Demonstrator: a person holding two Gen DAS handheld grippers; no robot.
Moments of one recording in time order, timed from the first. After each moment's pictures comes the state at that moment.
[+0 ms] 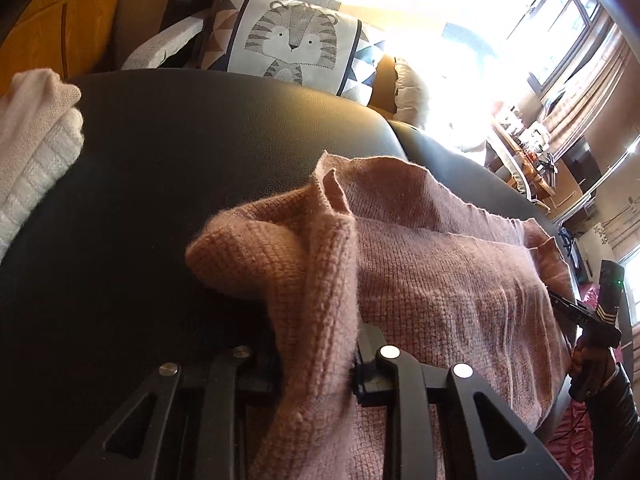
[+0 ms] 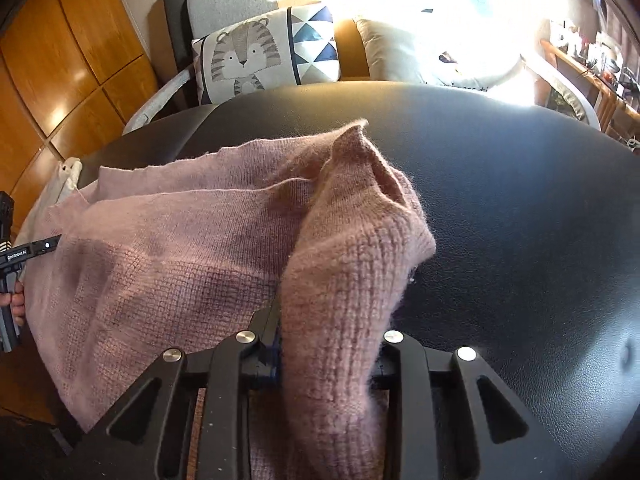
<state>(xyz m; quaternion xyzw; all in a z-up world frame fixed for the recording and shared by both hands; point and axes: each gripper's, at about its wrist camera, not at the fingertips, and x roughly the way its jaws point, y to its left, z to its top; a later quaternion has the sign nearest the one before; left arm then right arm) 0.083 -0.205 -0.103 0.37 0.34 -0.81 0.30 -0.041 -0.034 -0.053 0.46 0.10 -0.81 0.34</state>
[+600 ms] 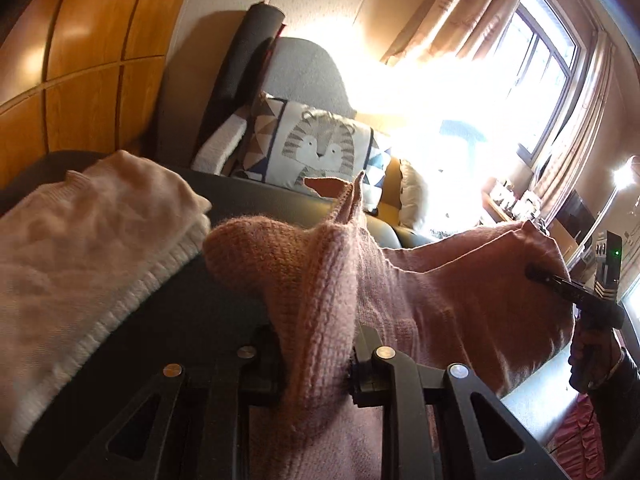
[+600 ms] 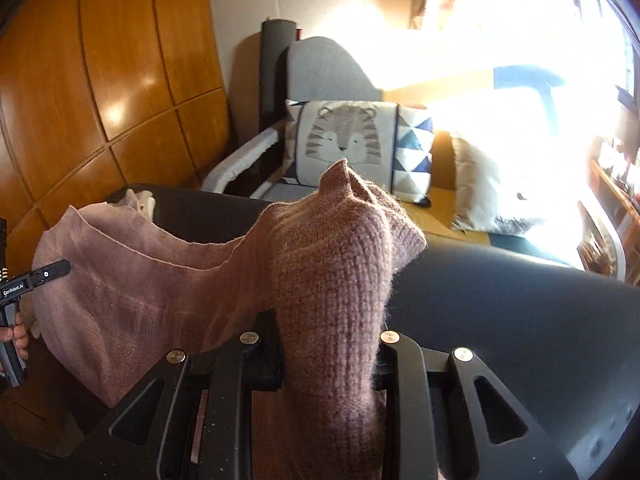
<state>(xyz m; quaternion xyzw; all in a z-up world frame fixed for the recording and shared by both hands) 0.240 -0.199 0.002 0.22 0.30 -0.85 0.37 0.043 -0.221 0.079 0.32 0.14 -0.82 0.46</state>
